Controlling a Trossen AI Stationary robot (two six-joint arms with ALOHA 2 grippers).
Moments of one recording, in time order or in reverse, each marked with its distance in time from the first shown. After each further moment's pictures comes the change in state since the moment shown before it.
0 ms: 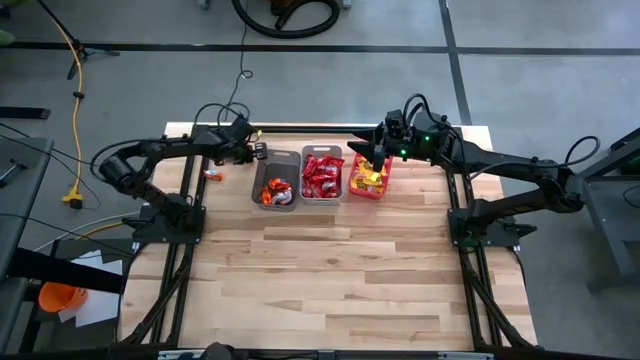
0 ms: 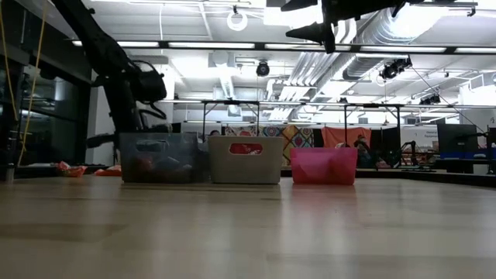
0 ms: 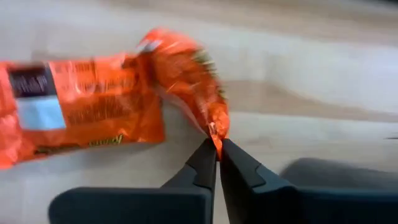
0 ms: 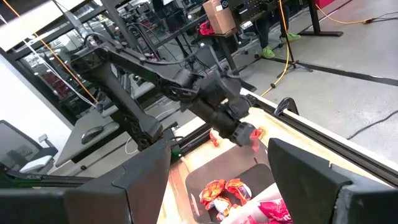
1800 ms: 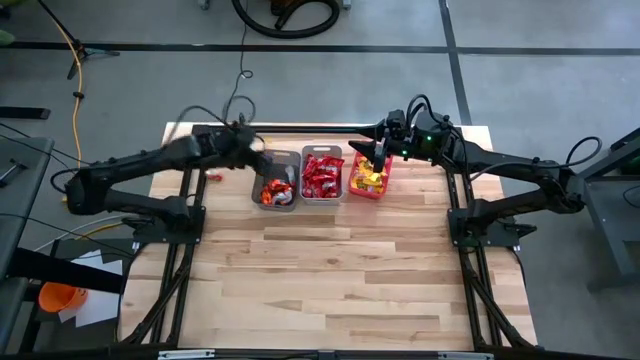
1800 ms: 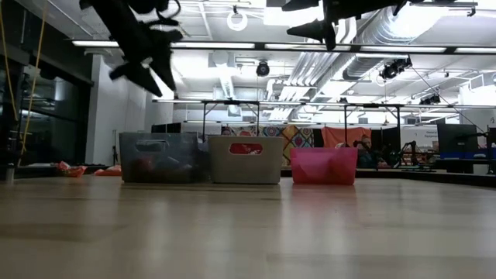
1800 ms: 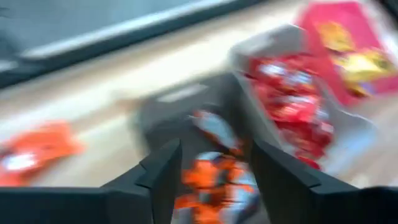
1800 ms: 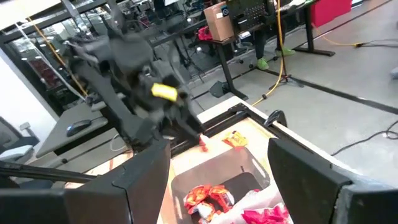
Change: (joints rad) left arm -0.431 -0.377 0.245 -0.345 -0.112 0.186; right arm -0.001 -0.011 -0.001 0.003 0.026 -0.111
